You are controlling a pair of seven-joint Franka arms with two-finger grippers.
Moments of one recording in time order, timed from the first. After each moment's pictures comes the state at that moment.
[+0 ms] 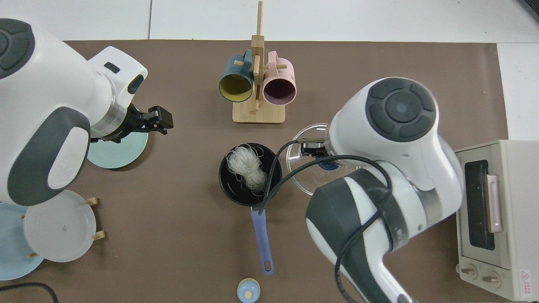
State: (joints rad) left arm 0.25 0.16 -0.57 -1.53 0.11 1.66 -0.45; right arm 0.41 0.17 0.03 -1.61 -0.03 1.79 0.51
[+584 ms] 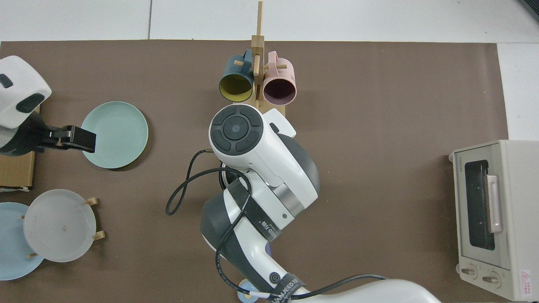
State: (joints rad) left arm 0.06 0.02 -0.14 -1.56 0.03 1.56 -0.03; right arm 0.64 0.50 0.01 -1.32 -0.04 1.78 0.80
